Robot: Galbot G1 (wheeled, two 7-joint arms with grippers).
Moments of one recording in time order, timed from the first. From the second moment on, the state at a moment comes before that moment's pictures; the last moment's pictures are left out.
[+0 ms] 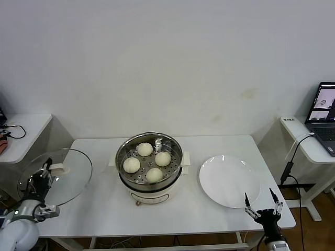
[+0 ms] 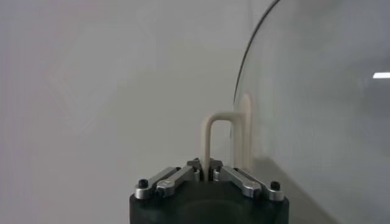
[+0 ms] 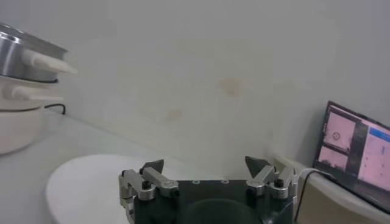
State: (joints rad) left arm 1.39 -0.95 -0.77 -1.73 1.00 0.07 -0.08; right arm -1.61 1.43 0.80 1.82 -0.12 0.34 -0.10
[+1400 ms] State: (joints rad) left arm 0.91 -1.17 -0.12 -1.89 1.23 0.44 0.26; right arm -1.58 1.47 0.75 1.77 -0.25 0.36 -0.07
